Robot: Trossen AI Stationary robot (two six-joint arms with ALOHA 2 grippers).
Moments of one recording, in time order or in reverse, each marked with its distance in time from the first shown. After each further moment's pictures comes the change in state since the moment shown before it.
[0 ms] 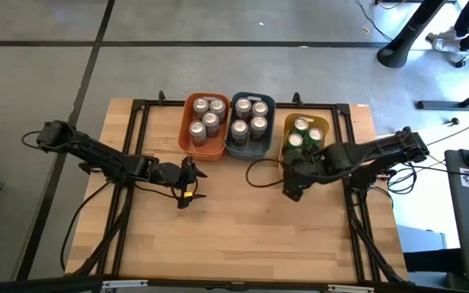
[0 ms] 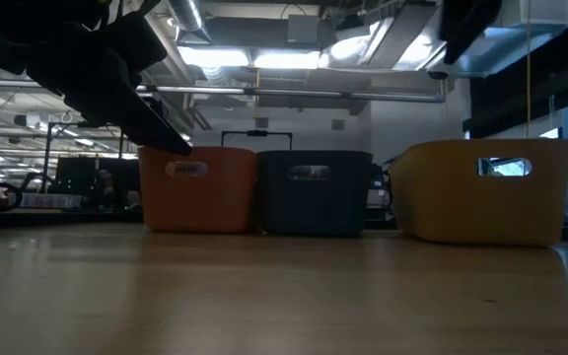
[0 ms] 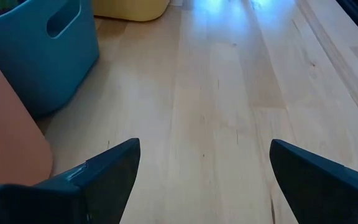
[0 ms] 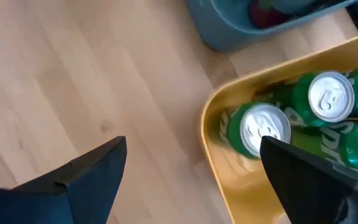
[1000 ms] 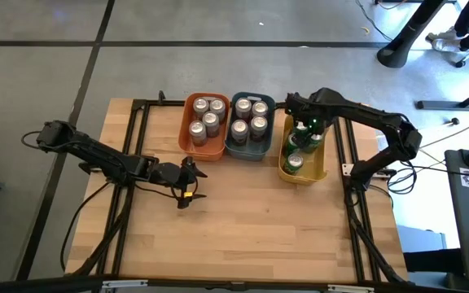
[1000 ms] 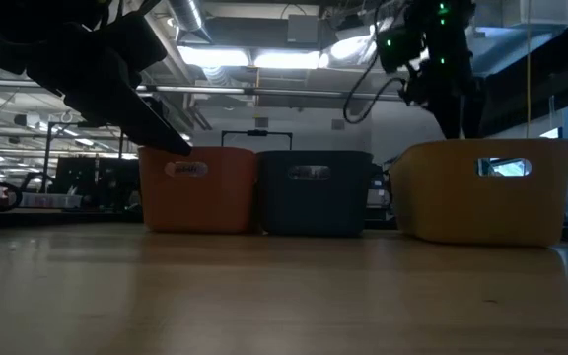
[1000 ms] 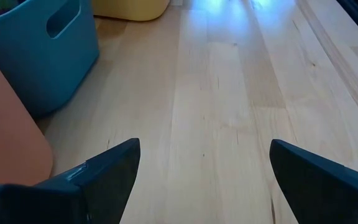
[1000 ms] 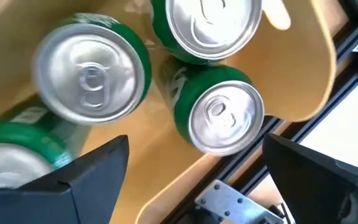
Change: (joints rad) left arm 0.000 0.000 0.000 0.000 0.000 0.003; right arm -0.803 0.046 -0.169 -0.100 -0.165 -0.411
